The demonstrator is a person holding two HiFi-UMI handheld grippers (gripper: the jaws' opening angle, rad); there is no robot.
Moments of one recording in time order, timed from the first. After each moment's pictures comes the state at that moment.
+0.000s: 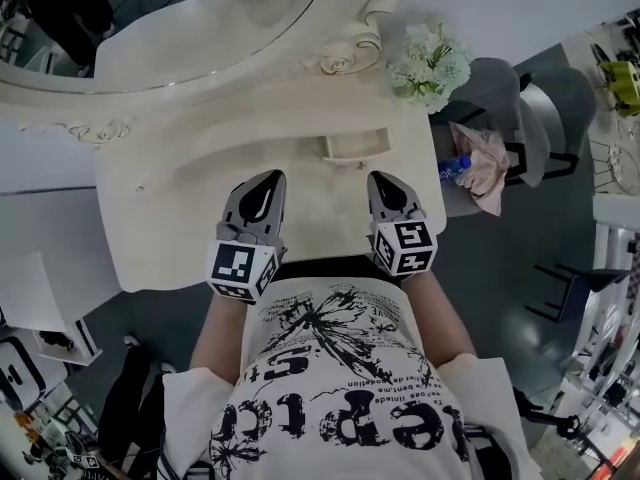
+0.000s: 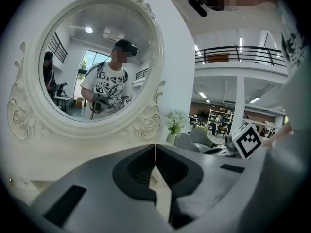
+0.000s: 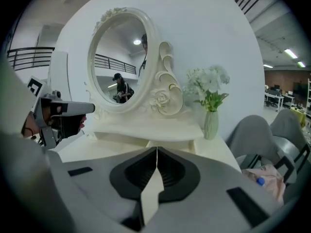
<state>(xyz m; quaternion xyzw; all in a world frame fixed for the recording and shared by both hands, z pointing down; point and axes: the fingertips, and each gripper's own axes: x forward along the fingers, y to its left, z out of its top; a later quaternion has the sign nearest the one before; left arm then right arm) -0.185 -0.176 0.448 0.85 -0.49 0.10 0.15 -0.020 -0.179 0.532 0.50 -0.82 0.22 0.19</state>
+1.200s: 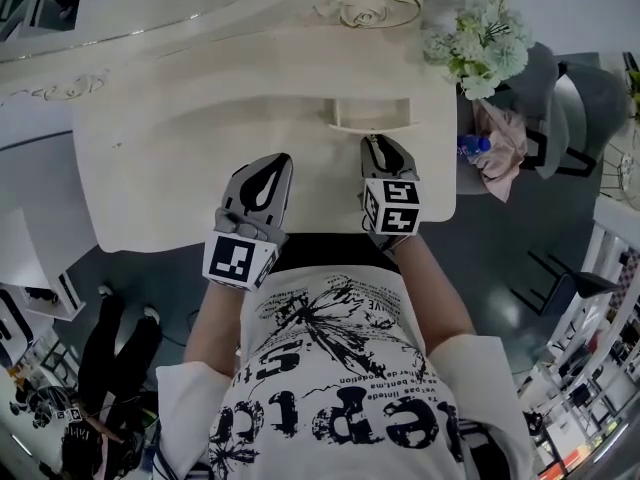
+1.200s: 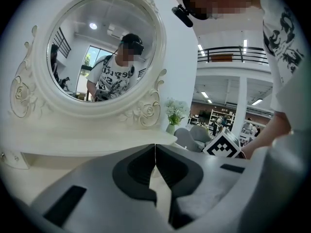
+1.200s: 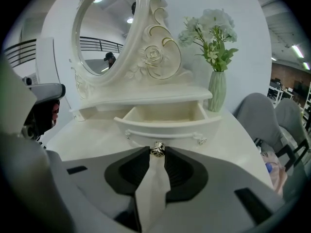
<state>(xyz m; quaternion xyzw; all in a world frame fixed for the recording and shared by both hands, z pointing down) -0.172 -0.165 0.504 0.85 -0.49 0.10 0.17 -0.025 -0.202 0.639 0.49 -0.78 0.27 0.28</state>
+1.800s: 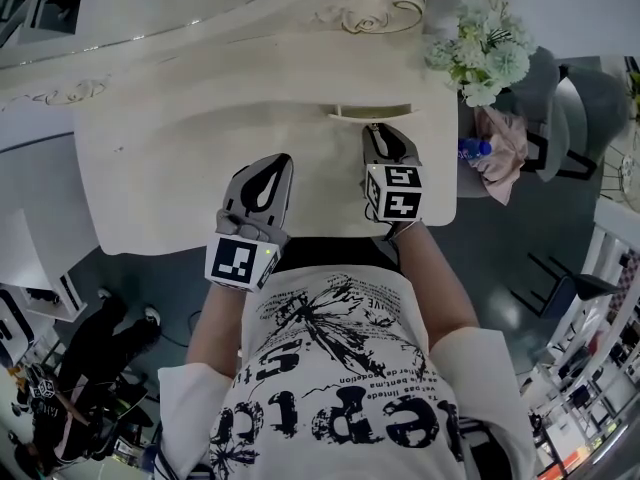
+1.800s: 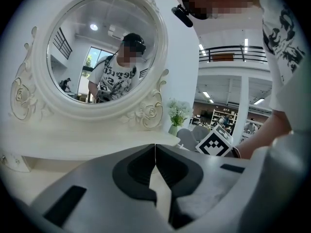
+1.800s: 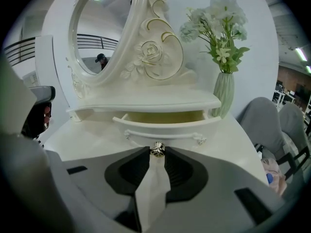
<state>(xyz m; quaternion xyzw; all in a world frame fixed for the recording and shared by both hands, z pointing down) -0.175 -0.174 0.503 0.84 -0.50 0.10 0.17 -0.029 -0.235 0.641 0.48 -0.78 0.26 0.29</state>
